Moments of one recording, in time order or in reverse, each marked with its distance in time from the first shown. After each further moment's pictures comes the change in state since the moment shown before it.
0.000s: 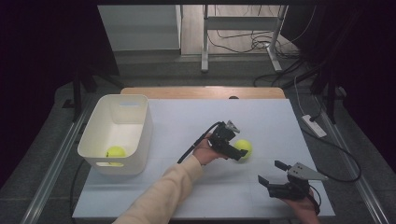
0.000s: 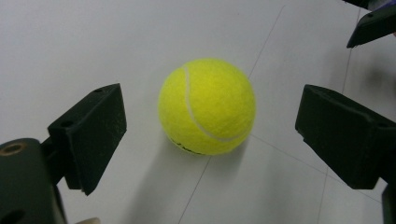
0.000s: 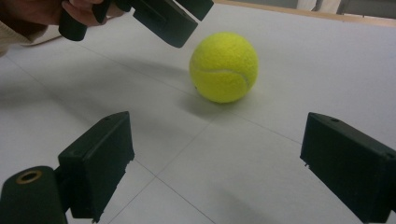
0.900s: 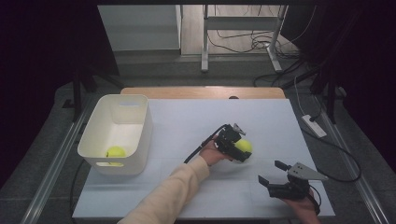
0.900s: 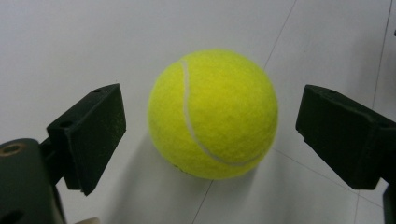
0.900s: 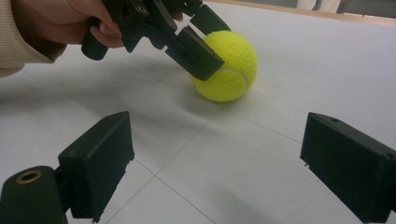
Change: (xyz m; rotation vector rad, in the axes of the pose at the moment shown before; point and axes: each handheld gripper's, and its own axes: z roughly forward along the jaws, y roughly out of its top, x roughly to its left) left arm 0.000 0.002 0.033 0.056 0.007 -0.001; right arm -0.001 -0.001 0.000 0.003 -0.002 -0.001
